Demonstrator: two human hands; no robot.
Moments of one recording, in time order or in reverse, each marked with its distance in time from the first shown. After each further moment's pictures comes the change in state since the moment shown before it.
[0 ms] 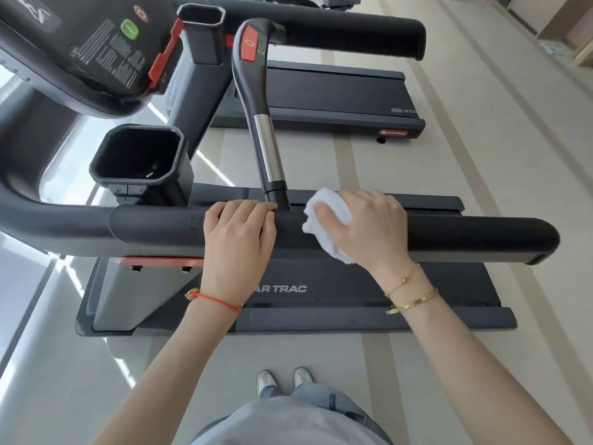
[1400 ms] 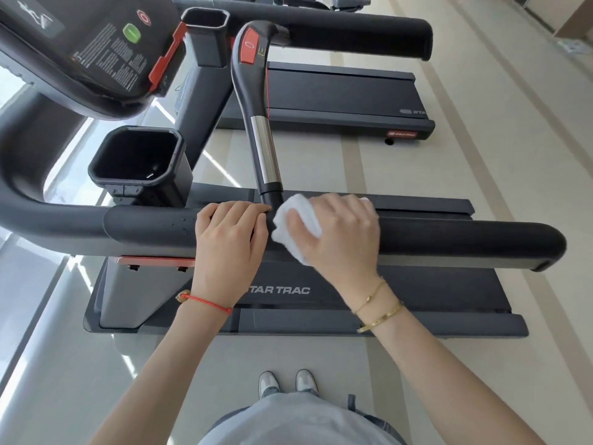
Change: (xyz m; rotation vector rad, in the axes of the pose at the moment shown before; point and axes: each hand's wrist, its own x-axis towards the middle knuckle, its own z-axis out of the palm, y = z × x) left_hand 0.000 0.003 0.001 0.030 0.017 0.004; right_hand -0.010 -0.019 0.023 0.016 0.193 -0.057
